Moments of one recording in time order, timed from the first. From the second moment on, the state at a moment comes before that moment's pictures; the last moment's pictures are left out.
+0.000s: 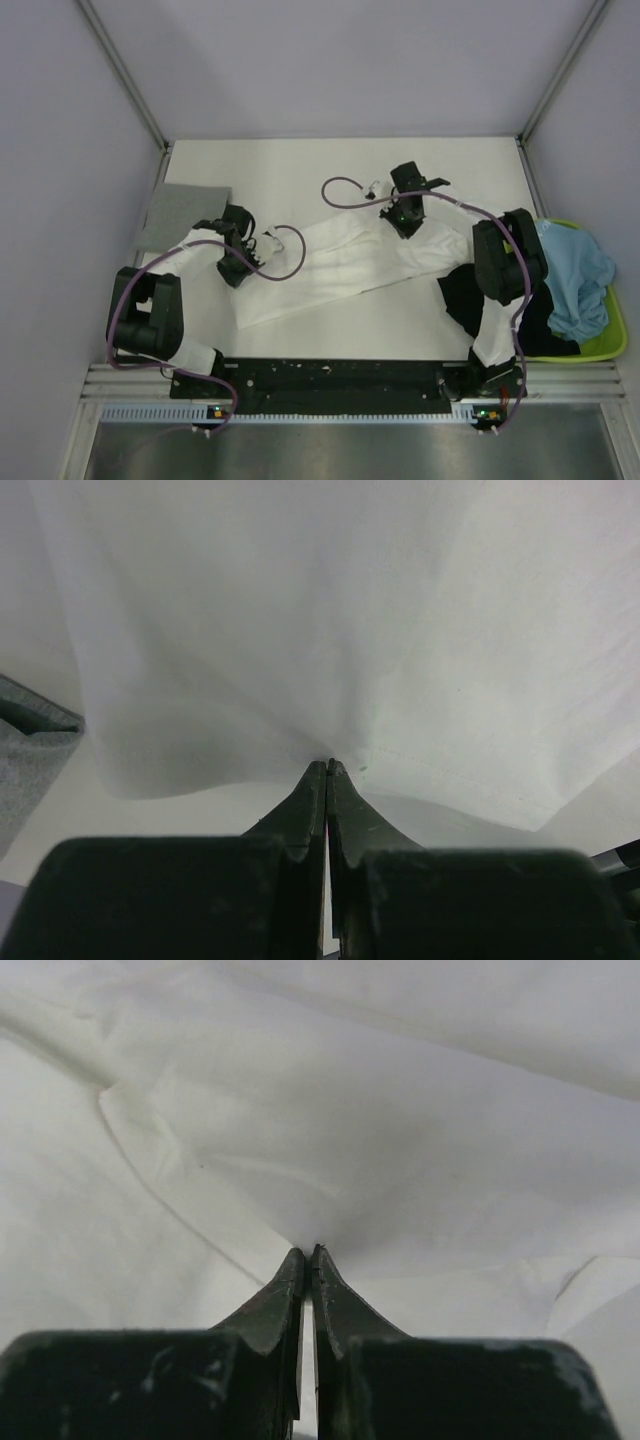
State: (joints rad) left arm -0.21 1.50 0.90 -0.80 0.05 0.70; right arm 0.39 1.92 1.35 -0.60 -0.05 -0.50
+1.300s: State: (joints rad) left arm -0.37 1.52 1.23 -0.83 0.25 0.77; right arm 0.11 1.62 1.29 -0.60 -0.28 0.06
